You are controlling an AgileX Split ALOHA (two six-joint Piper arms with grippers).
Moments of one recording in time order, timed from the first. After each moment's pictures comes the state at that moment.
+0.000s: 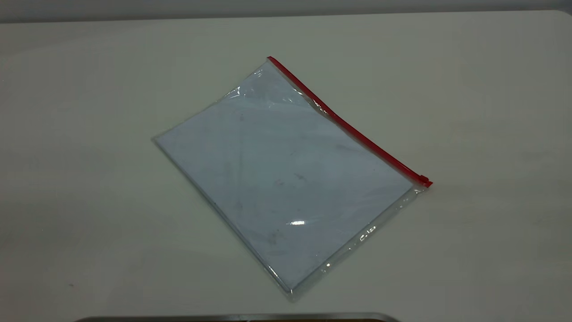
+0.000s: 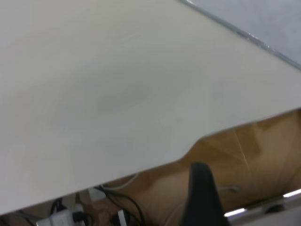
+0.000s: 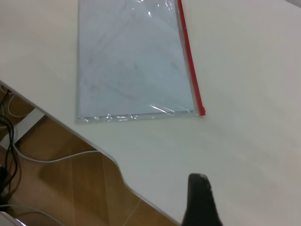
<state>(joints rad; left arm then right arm) -0.17 0.19 -0.49 -0.08 1.13 0.11 0.35 0.04 -0.48 0.17 1.14 -0.27</state>
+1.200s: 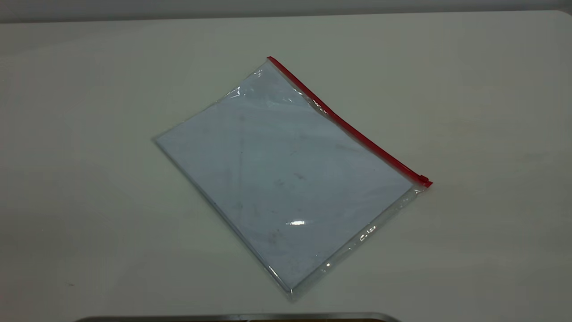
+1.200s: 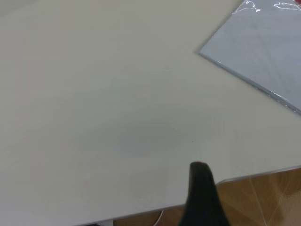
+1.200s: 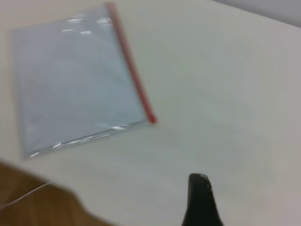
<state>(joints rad) -0.06 -0.02 -0.49 -0.08 1.14 0.12 0.08 -0.02 -0.48 0.18 1.14 -0.27</state>
